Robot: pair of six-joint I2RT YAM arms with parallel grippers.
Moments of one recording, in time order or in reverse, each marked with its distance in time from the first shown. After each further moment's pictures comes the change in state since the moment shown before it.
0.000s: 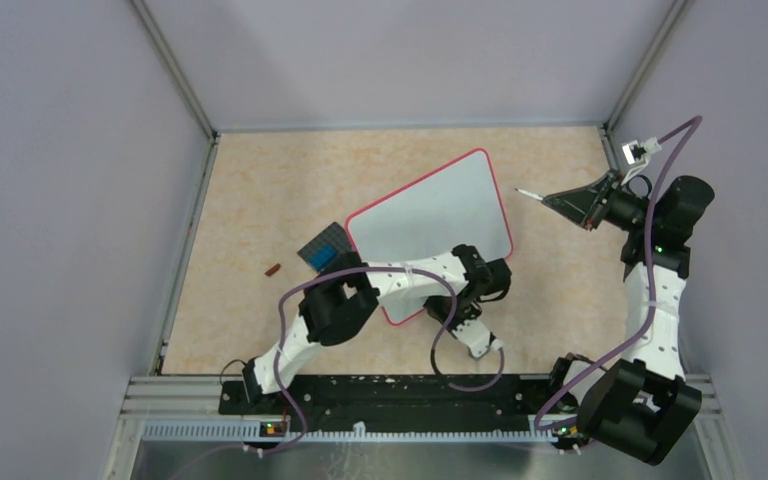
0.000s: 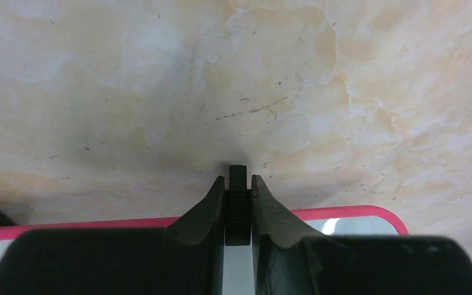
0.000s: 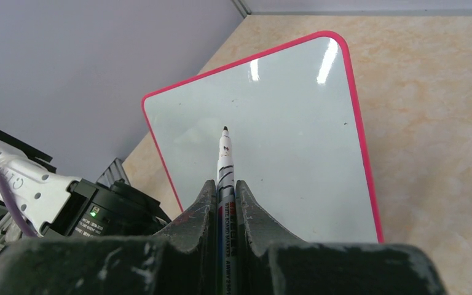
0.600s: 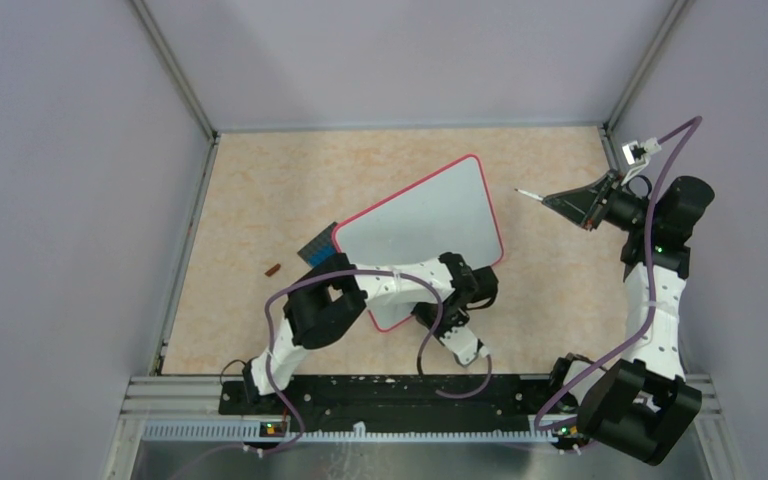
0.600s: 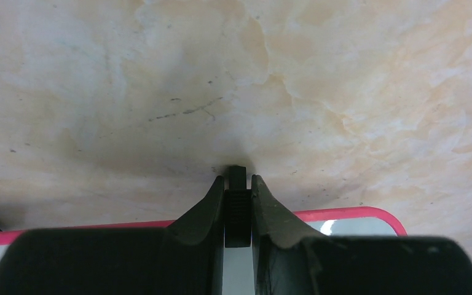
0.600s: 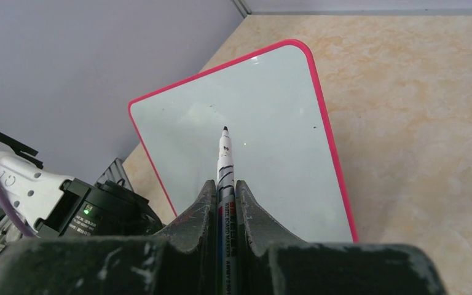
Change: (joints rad) left arm -0.006 -0.107 -0.199 0.098 -0.005 -0.030; right arm 0.000 0.000 -0.001 0.001 0.000 0.002
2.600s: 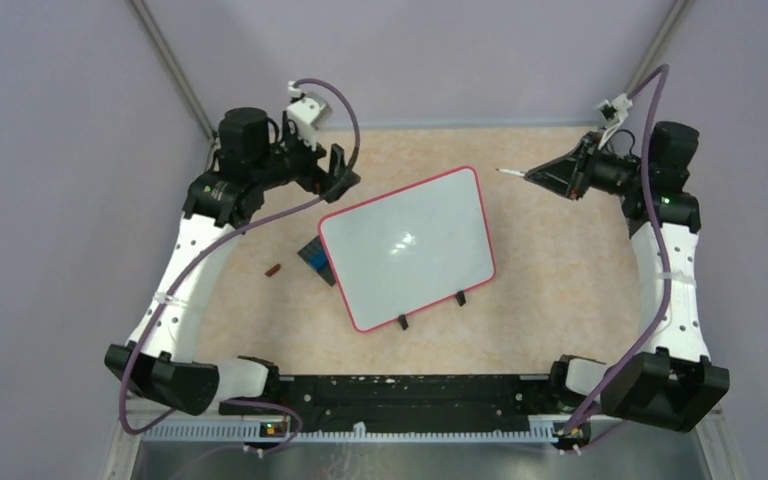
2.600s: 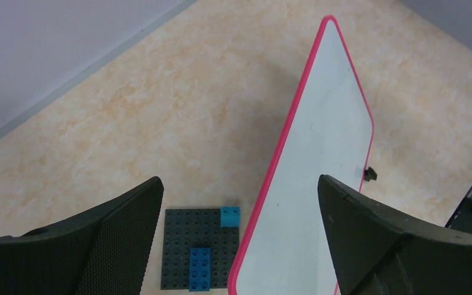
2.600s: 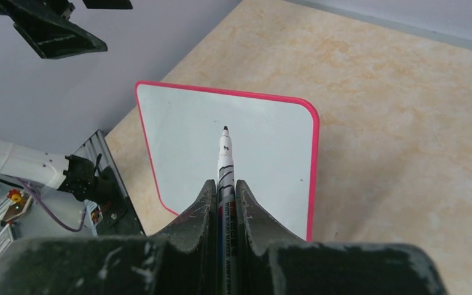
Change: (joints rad) left arm 0.852 -0.844 -0.106 0.499 0.439 -1.081; right arm 0.188 0.142 0.410 -0.507 0.134 -0.353
